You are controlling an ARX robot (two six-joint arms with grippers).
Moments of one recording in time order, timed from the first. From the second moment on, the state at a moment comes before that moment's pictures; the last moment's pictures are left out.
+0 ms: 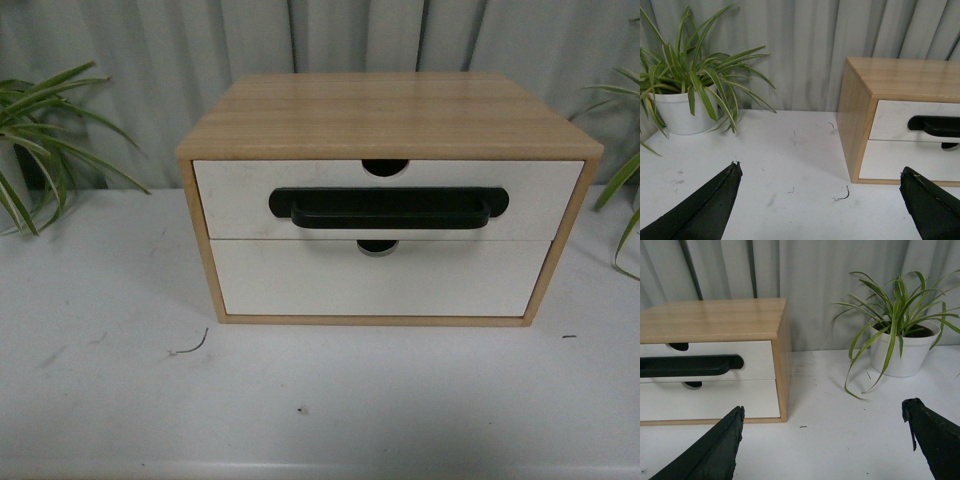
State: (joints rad) left arm 0.00 0.01 0.01 0.00 0.00 -0.01; right arm 0.00 0.00 0.01 0.00 0.00 0.00
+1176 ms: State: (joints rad) left arm 0.00 0.01 0.01 0.00 0.00 -0.01; right arm 0.00 0.00 0.01 0.00 0.00 0.00
